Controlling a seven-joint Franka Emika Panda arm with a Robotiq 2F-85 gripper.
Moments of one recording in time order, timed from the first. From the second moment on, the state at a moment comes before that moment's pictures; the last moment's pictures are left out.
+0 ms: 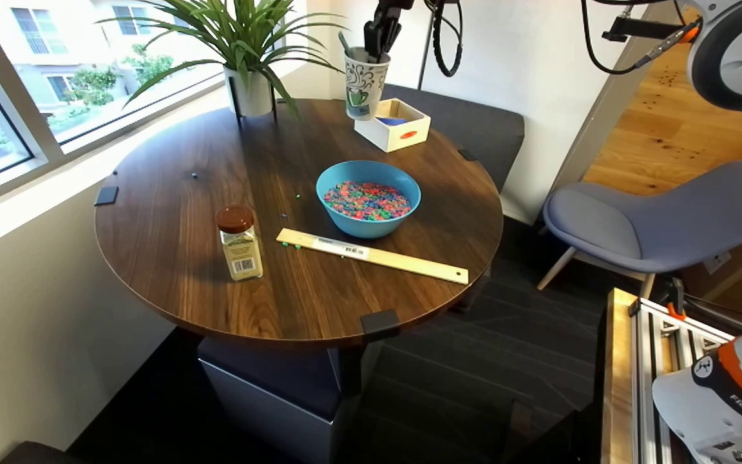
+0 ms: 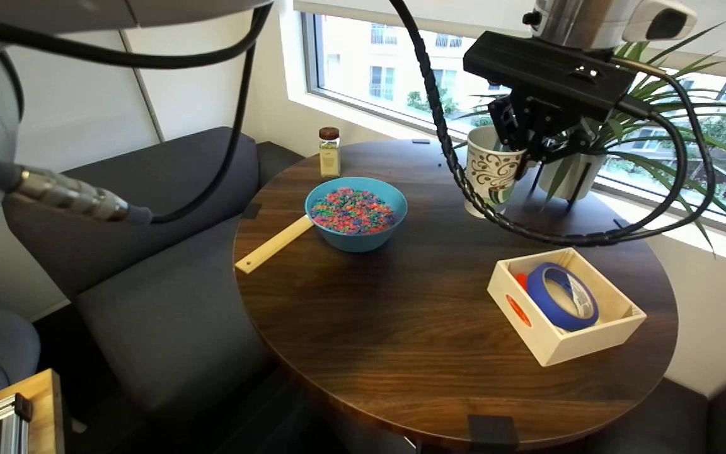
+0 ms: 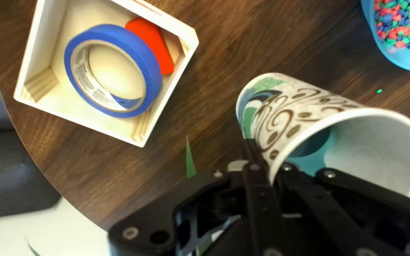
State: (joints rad) arm -0.25 0.71 0.17 -0.80 0.00 1.68 -0.28
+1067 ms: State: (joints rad) arm -0.23 0.70 0.19 -1.04 -0.04 1.82 -0.83
